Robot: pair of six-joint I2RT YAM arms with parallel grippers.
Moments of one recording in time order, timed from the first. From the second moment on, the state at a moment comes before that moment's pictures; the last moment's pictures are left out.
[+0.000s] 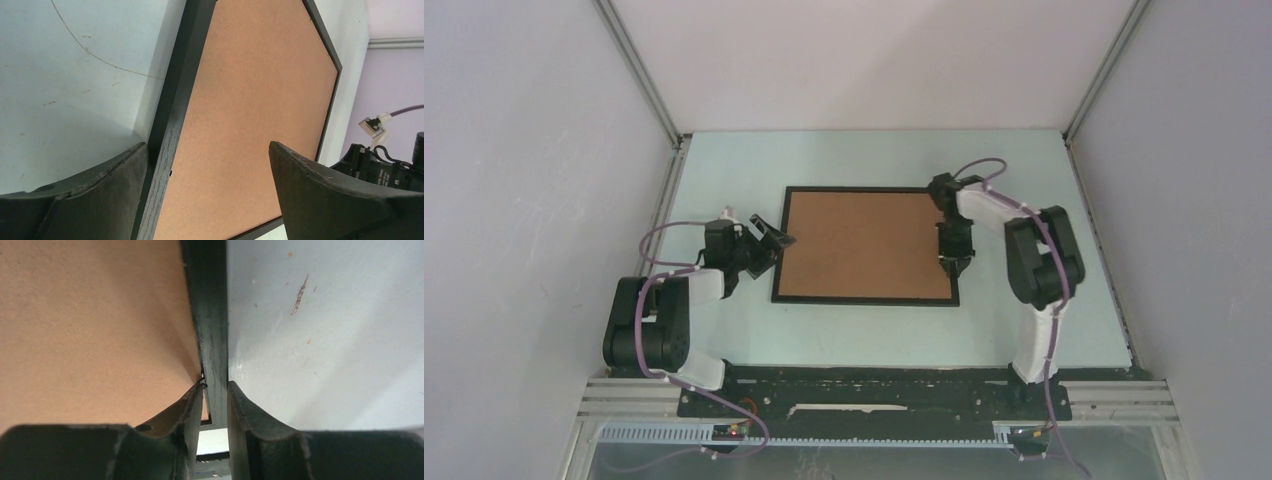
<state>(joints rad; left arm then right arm) -0.02 1.49 0.50 0.36 0.38 -0.85 0.33 1.95 1.35 -0.95 0.02 0.43</state>
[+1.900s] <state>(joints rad) -0.75 0.64 0.28 -0.24 0.02 -0.96 0.19 2.00 1.64 -0.56 -0.20 0.35</state>
